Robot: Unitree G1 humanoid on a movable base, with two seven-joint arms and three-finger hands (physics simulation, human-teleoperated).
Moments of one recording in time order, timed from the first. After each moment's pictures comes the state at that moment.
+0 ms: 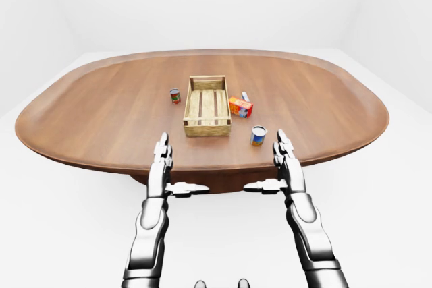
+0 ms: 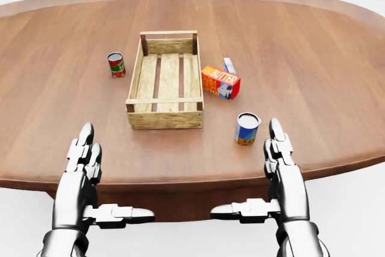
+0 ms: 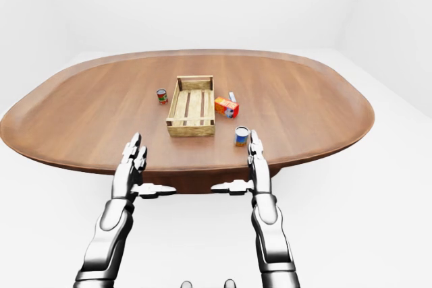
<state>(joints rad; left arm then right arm) 0.00 0.01 0.01 0.01 -0.01 0.00 -0.01 -0.01 0.00 -0.01 0.01 -0.01 0.01 0.00</state>
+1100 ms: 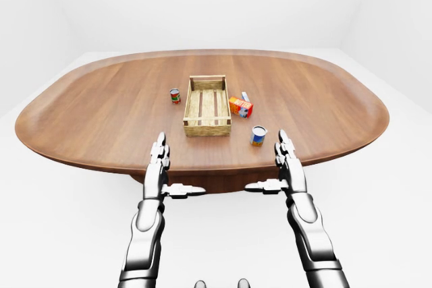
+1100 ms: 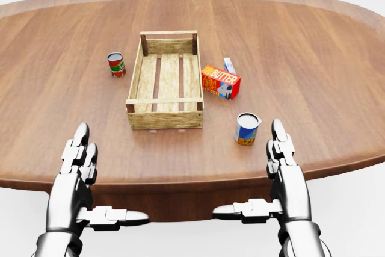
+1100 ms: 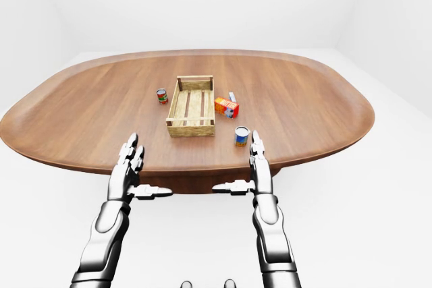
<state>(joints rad) 0.00 0.02 0.04 0.03 -0.02 -0.06 -0.06 -0.01 -0.01 -0.02 0.01 -0.03 0.01 -0.01</state>
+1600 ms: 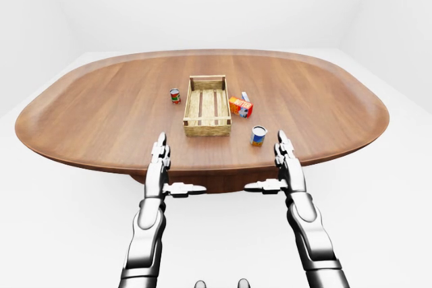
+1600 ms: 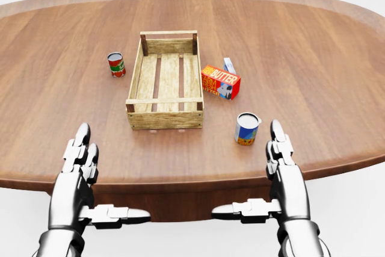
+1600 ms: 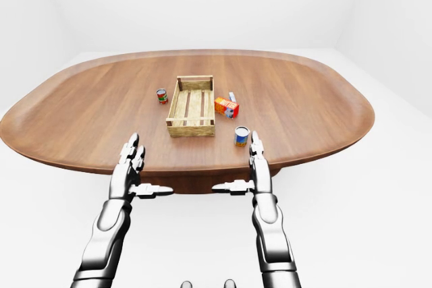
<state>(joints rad) -0.01 0.02 0.04 0.04 -0.01 -0.03 -0.04 -0.01 -0.01 -0.01 0.00 -0.04 0.05 -0.02</state>
